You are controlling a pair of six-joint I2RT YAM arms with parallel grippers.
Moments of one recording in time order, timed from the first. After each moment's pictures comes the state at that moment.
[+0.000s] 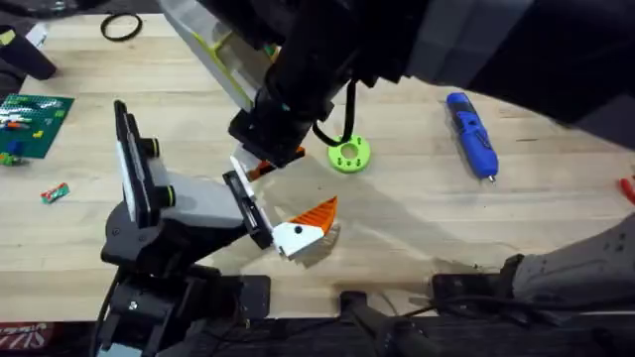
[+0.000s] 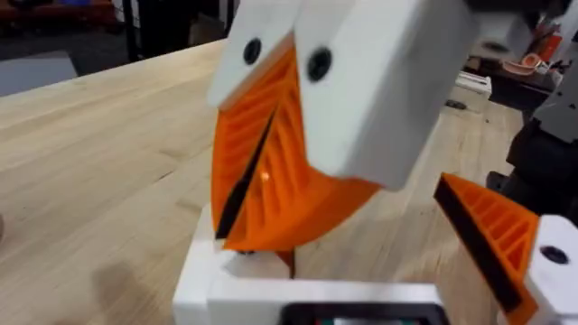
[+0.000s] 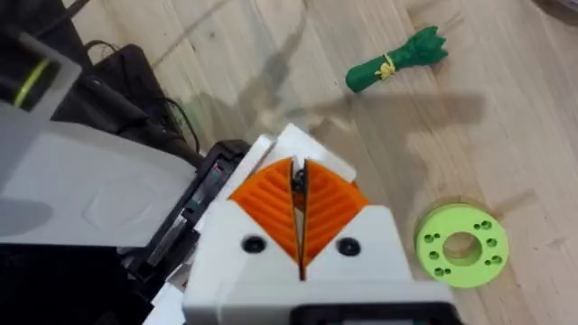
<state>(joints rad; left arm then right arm) -0.21 0.01 0.01 -0.08 0.85 -0.11 0.99 1.78 1.76 -1.10 -0.23 -0.02</state>
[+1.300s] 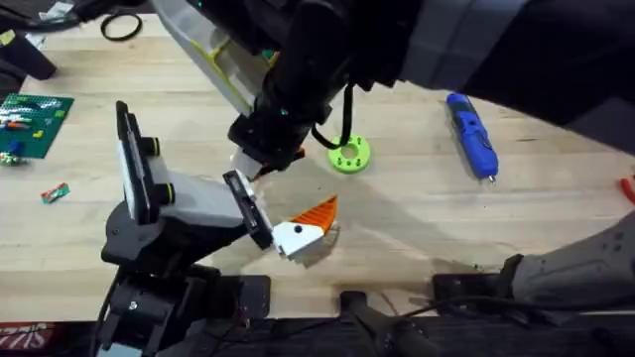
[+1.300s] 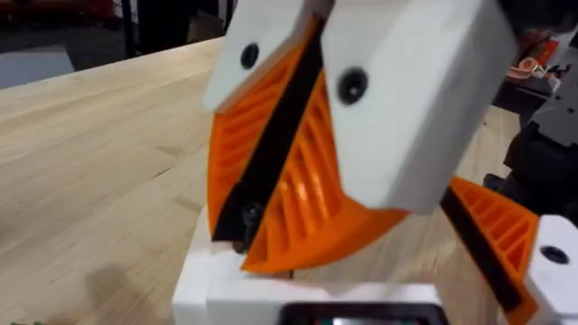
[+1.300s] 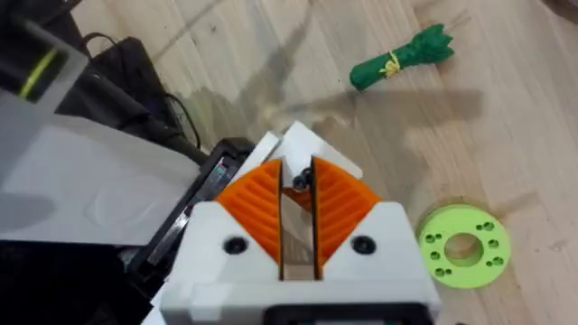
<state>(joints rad) -0.21 0.01 0.01 -0.08 0.85 -0.12 1.00 1.79 1.76 -1.11 -0.22 -0.03</state>
